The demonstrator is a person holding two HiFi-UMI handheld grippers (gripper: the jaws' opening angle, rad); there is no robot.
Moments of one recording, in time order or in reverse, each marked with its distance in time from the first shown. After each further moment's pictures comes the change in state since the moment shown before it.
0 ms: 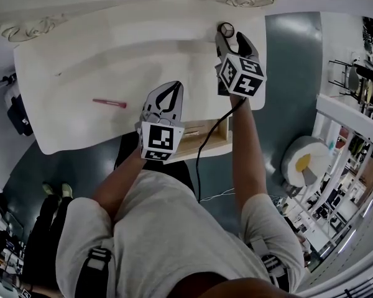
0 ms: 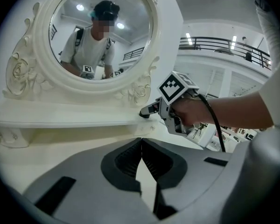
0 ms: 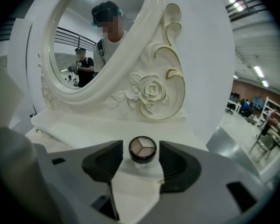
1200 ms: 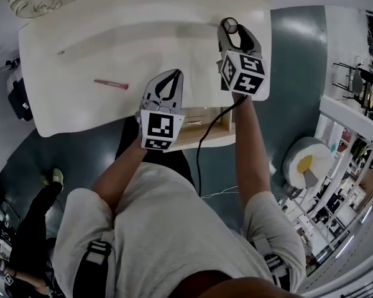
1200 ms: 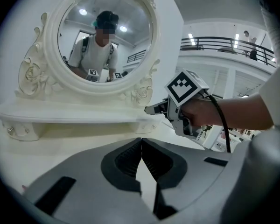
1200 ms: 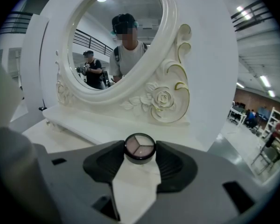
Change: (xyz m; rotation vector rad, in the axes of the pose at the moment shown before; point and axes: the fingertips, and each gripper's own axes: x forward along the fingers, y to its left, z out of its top) left arm -0.020 -0.003 -0.010 -0.011 -0.023 0.063; right arm -0.032 0.025 -0.004 -0.096 -0.060 0.045
